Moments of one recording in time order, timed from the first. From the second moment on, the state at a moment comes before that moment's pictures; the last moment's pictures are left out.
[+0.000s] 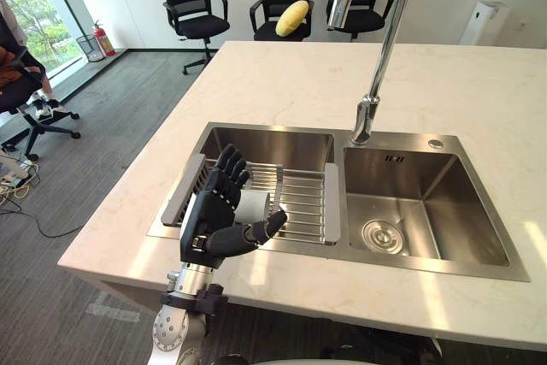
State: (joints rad) left arm 0.33 0.21 -0.24 -0.17 -0.49 -0.51 -0.18; right arm 0.48 -0.18 -0.11 0.62 0.31 -0.39 0.24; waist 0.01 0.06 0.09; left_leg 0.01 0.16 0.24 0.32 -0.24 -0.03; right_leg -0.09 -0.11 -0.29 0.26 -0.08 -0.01
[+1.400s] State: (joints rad) left arm -0.01 0.53 -0.19 0.12 -0.05 -0.29 0.04; right arm 0.41 -0.16 -0.06 0.66 0.24 -0.30 0.26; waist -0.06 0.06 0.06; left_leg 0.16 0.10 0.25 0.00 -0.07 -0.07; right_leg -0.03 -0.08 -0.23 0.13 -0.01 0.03
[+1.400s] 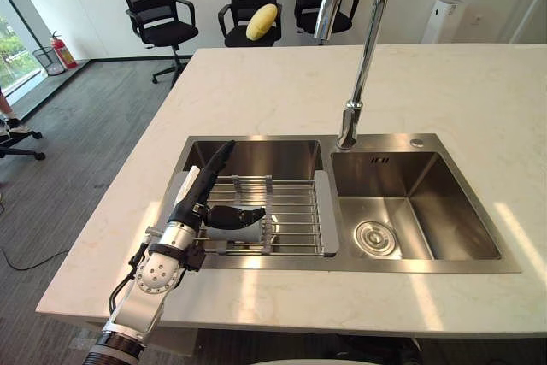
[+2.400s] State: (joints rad) left arm -0.06 0.71 -0.05 0.15 -0.01 -0.27 -0.16; right arm 0.40 -0.17 -0.07 0.66 0.21 -0.28 0.31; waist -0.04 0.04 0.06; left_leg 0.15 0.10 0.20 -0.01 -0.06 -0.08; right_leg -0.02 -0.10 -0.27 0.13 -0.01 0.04
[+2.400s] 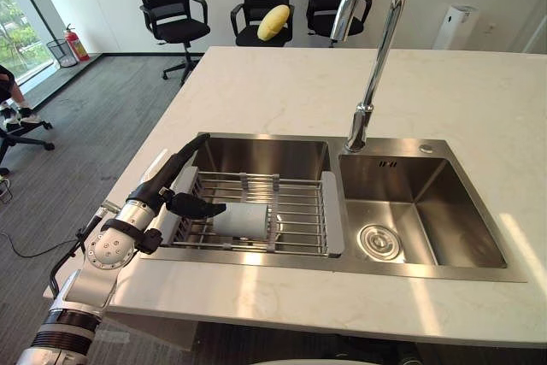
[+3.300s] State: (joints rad) left arm -0.06 0.88 -0.04 0.00 0.12 -0.30 -0.40; right arm 0.40 -0.19 -0.12 0.70 0.21 -0.28 0.35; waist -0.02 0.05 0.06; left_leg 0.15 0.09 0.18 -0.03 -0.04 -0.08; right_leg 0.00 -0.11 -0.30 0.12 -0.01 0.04
